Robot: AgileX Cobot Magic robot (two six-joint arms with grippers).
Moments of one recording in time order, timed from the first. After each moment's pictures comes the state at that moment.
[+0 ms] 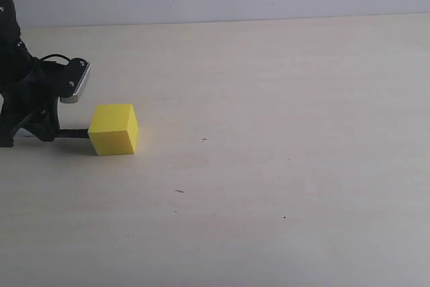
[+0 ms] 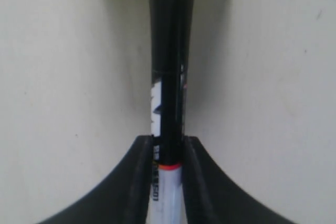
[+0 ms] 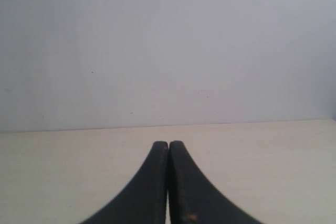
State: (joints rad) left arm -0.13 2.04 -1.28 -0.04 0.90 1.58; right arm 0.19 0.01 0.00 0.03 0.06 0.03
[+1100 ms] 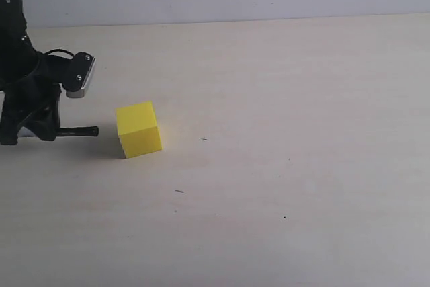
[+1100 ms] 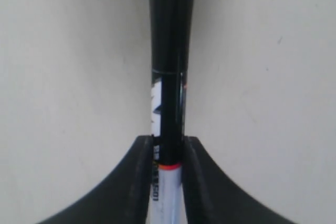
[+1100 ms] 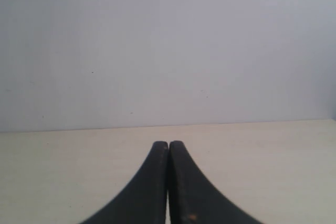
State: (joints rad) left arm -0.19 2.00 -1.28 -0.01 0.98 1.45; right arm 0.19 0.01 0.00 0.03 0.06 0.03
